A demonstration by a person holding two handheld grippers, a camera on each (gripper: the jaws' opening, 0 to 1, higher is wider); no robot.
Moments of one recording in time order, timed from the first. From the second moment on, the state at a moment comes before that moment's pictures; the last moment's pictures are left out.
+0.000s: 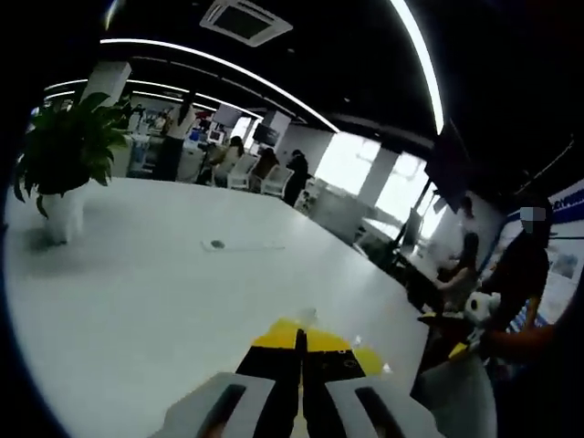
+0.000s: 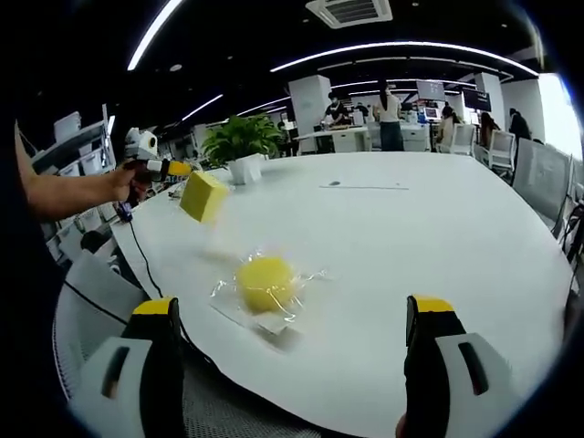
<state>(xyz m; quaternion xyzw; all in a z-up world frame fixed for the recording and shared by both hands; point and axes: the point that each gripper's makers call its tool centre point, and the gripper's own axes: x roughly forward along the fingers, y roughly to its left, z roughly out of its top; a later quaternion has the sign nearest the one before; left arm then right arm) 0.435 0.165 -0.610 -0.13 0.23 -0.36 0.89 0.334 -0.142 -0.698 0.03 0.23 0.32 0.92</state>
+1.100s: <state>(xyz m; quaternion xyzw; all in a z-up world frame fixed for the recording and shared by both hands) 0.427 0.144 -0.530 -0.11 0.16 -0.40 0.90 0.341 -0.134 -0.673 0.04 0.20 0.33 0.92</state>
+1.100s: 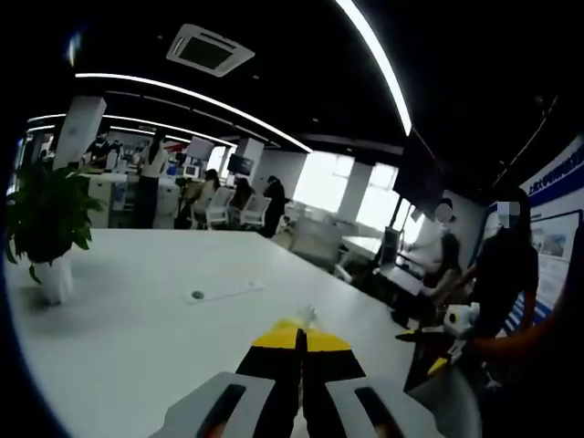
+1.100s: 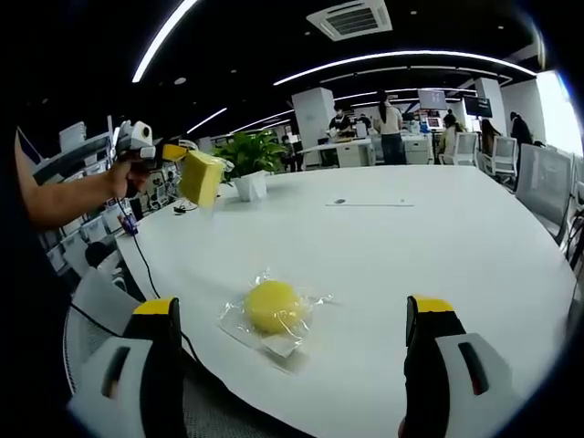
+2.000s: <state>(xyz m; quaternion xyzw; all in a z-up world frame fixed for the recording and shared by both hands) 0.405 0.115 -0.477 -0.10 0.11 -0.45 0.88 0.363 -0.104 -0.633 0.01 0.17 0.38 0.91</state>
